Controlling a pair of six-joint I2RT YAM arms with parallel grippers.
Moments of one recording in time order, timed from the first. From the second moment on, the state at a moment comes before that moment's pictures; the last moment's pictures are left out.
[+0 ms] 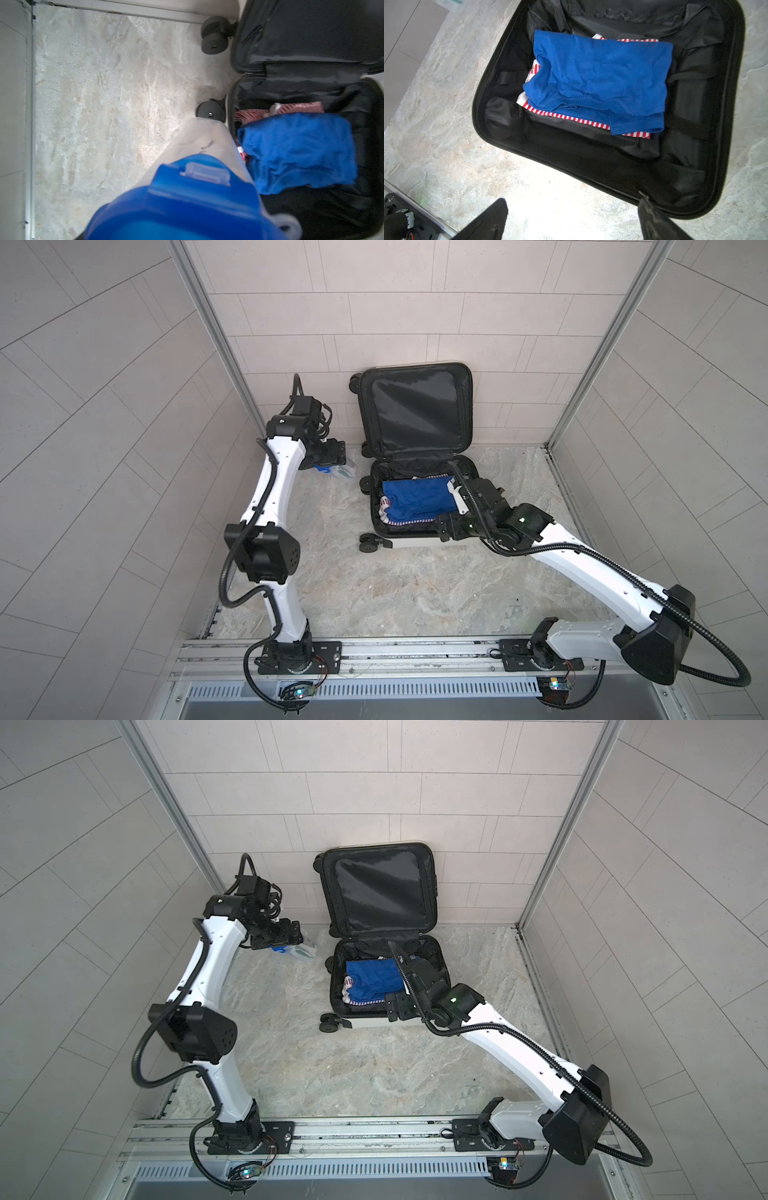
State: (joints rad) left arm -0.07 1.82 2.07 -1.28 0.17 -0.19; right arm 0.66 1.27 1.20 -0.77 0.09 0.39
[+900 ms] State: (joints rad) left arm -0.58 1.56 1.18 -0.24 0.30 -0.96; right arm 0.43 1.18 1.20 -0.79 0.03 0.37
